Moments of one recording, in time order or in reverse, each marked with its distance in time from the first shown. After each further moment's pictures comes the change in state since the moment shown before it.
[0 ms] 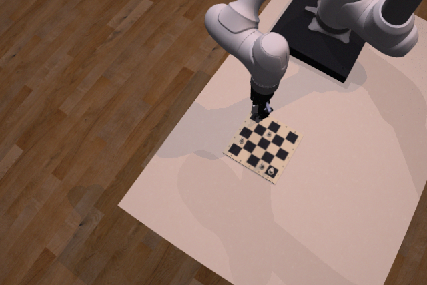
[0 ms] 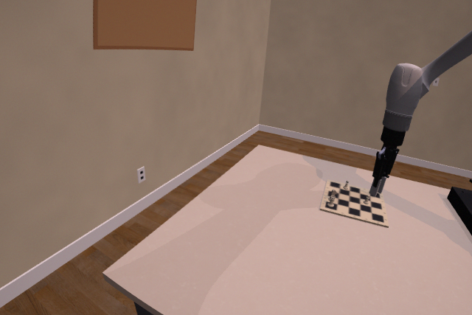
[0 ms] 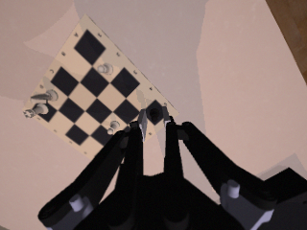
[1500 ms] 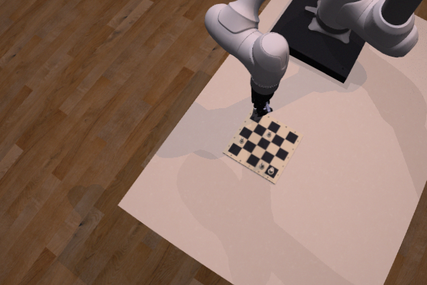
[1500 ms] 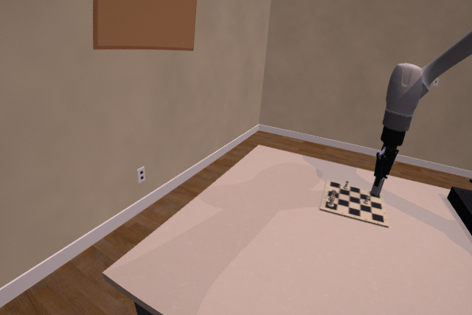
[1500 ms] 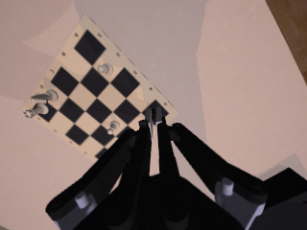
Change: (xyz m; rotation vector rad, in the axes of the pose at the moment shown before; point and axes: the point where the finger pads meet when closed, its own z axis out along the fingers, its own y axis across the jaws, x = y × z) arm 0.000 0.000 0.000 0.000 0.000 0.000
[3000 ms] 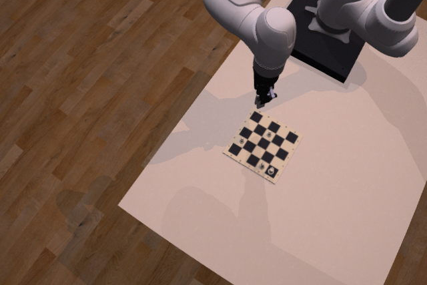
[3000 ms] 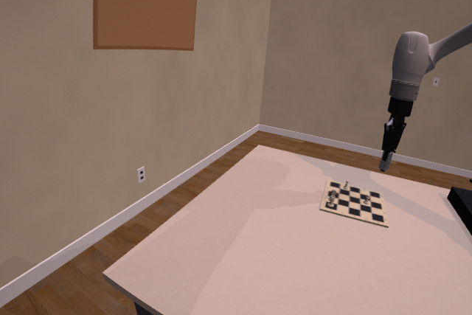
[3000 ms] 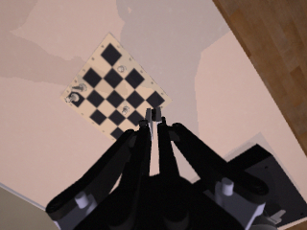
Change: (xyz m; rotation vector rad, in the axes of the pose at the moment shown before) arm 0.000 0.000 -0.099 0.000 0.000 0.000
